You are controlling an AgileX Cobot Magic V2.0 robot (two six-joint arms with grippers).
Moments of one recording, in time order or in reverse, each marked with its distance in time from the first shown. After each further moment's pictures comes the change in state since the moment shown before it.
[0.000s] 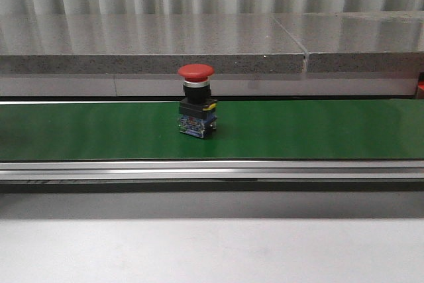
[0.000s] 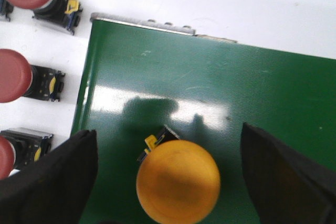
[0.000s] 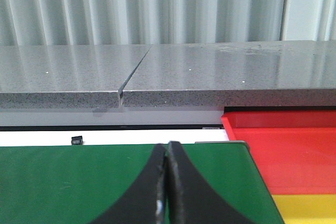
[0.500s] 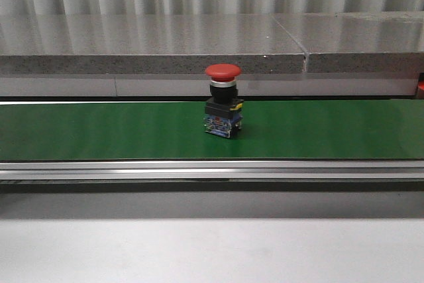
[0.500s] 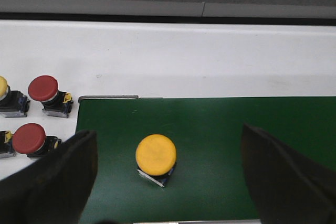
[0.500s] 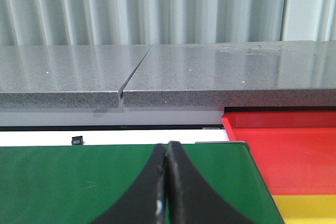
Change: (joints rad) left arm -0.115 -0.446 0.090 0.010 -0.040 0.044; right arm 0.000 0.000 0.000 0.000 0.000 0.000
